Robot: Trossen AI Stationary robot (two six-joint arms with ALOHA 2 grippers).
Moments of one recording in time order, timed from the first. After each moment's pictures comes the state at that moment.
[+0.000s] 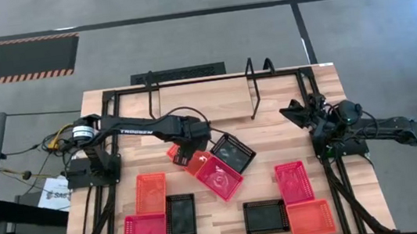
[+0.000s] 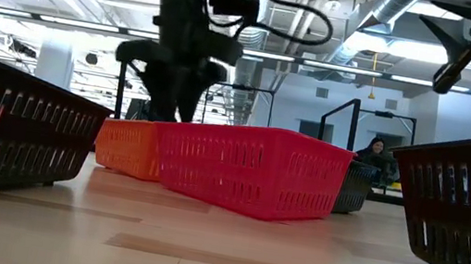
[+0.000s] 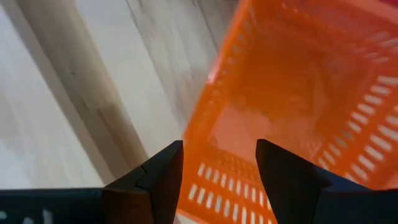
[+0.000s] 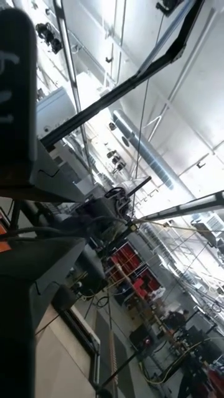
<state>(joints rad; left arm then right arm) 0.07 1.82 1.33 -0.91 -0.14 0.46 -0.20 0.14 0.05 0.53 -0.06 0.75</state>
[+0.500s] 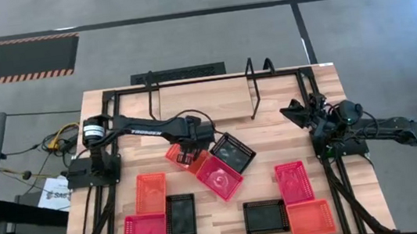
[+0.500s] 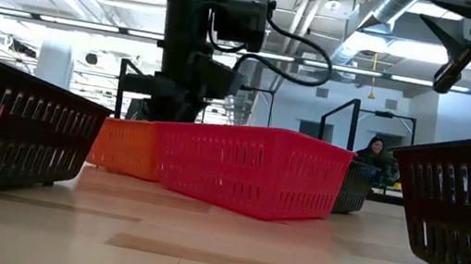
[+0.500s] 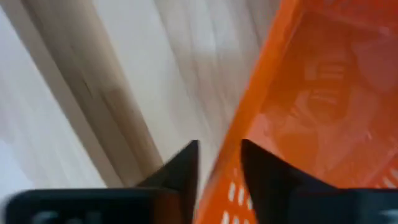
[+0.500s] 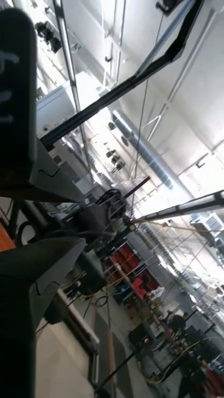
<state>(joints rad) 0.08 1.91 1.36 -0.93 -0.25 0.39 -0.20 0.13 0.05 0.54 -0.06 0.75</state>
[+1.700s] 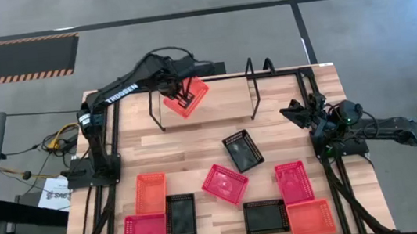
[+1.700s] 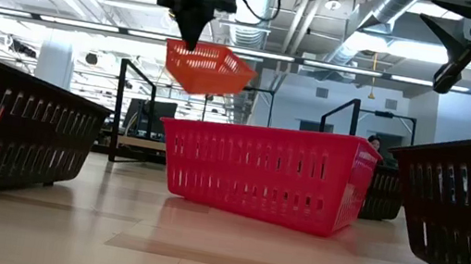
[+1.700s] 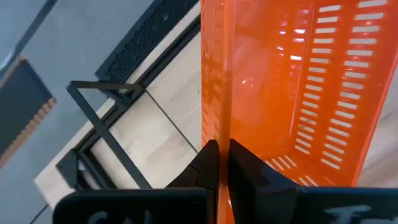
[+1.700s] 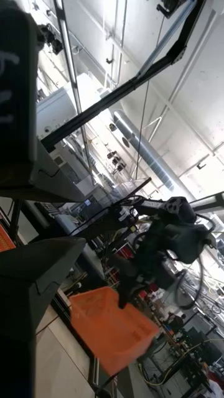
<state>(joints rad) 0.40 1.86 2.07 -1.56 -0.36 -0.40 -0.20 0.13 0.05 0.53 -0.07 0.75</state>
